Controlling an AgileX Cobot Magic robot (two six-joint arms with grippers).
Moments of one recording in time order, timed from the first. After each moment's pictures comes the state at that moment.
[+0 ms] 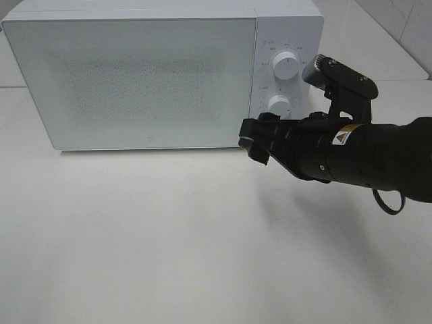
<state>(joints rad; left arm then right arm) 0.02 0.00 -0.52 -0.08 1.09 0.05 0.64 1.54 -0.57 0.49 -0.40 0.21</state>
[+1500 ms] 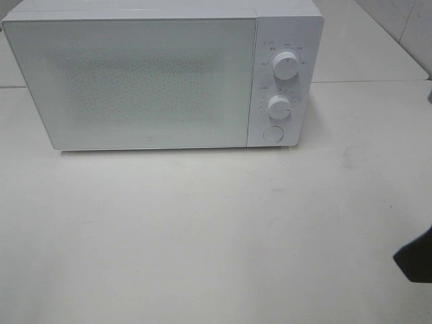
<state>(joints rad) 0.02 0.00 -0.52 -0.08 1.09 0.05 0.53 0.85 -0.72 0.13 1.05 -0.03</state>
